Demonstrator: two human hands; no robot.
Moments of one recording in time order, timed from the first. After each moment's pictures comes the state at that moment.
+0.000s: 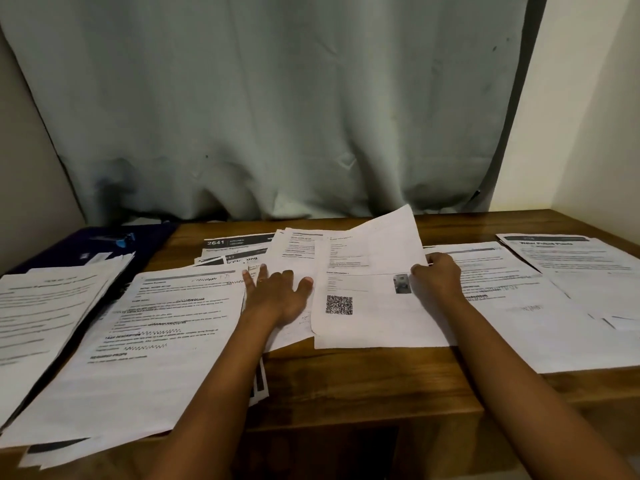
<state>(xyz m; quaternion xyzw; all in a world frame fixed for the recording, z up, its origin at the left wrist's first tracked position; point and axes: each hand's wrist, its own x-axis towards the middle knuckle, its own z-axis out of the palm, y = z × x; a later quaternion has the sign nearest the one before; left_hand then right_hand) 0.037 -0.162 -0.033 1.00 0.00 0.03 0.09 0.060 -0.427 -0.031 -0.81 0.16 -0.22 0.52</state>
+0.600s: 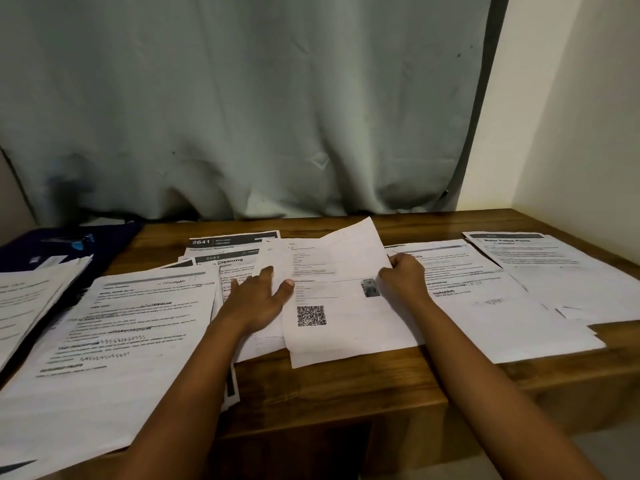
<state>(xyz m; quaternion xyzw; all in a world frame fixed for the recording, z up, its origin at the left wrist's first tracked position) 0.028 -0.162 -0.037 0.97 -0.08 0.04 0.23 0.050 -0.419 -0.027 -0.83 0.16 -0.18 0.51</state>
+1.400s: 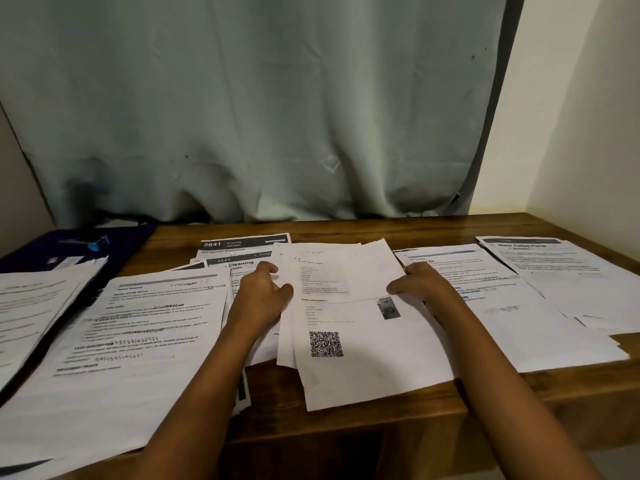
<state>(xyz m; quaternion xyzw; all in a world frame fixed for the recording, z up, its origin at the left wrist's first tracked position) 0.017 -0.168 -0.022 0.90 0.02 0.15 0.40 0.035 -0.435 0.000 -0.89 0.12 -0.02 0.44</state>
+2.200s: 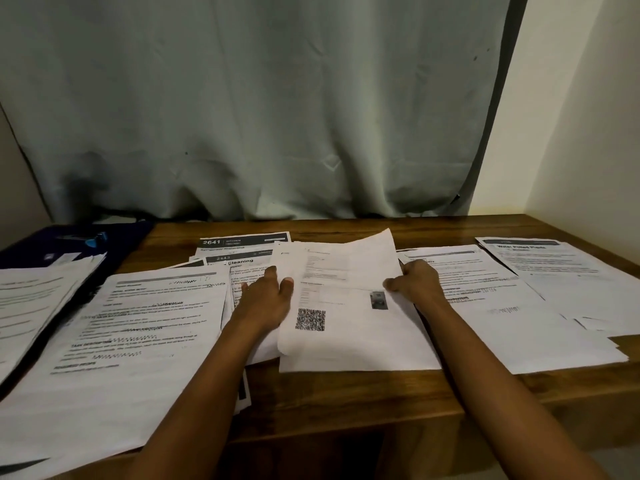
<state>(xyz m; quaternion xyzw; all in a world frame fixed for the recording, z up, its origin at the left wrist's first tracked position) 0.015 -0.174 -0.021 0.95 -0.01 0.06 0.31 0.038 -0.420 -0.005 -0.90 0.15 -0.10 0.39</state>
